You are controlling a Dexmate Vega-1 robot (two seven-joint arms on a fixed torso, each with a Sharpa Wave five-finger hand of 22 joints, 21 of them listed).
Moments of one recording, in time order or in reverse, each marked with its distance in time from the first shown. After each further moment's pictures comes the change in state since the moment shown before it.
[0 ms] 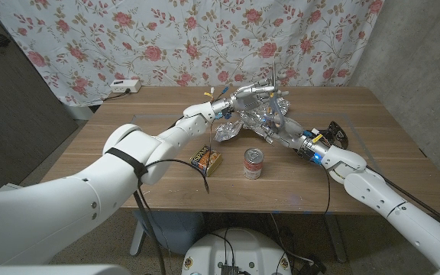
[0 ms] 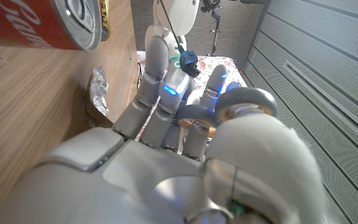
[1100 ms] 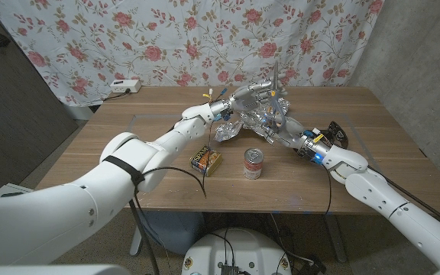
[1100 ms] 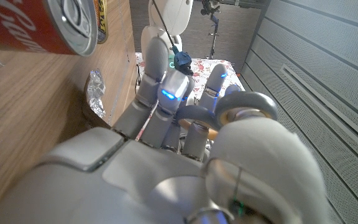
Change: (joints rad) left arm 0.081 0.056 0.009 -0.166 -0.002 0.012 0.060; left_hand -0.205 -0.056 -0.007 0.033 0.000 -0.123 -0.003 -0.016 -0.007 -0.085 0.031 -0.241 -0.160 -0.128 0.017 -0.113 -0.160 -0.032 0.027 -0.015 0.000; right arm -0.014 -0.009 0.009 -0.020 -0.005 0.013 0.004; right_hand -0.053 0.000 0.058 -0.003 0.000 0.003 -0.004 0.000 0.001 0.000 0.000 -0.023 -0.007 -0.007 -0.001 0.048 -0.005 -0.008 0.000 0.042 -0.040
